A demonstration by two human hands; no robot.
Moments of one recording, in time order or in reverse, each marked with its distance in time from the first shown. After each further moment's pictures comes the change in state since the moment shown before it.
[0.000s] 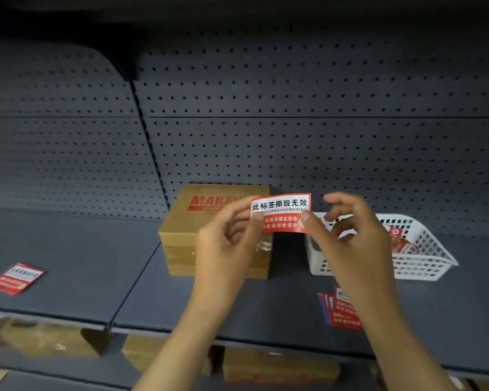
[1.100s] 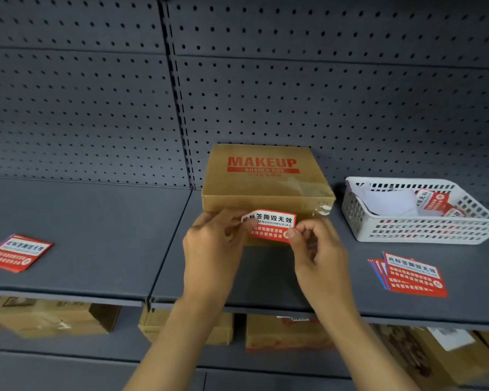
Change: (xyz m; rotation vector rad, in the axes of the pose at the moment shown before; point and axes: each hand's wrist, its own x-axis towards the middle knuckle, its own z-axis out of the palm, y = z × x) left_hand -0.001 -0.104 -0.120 0.658 0.067 0.146; right_hand -0.085 0.041 0.139 -0.139 -0.078 -0.027
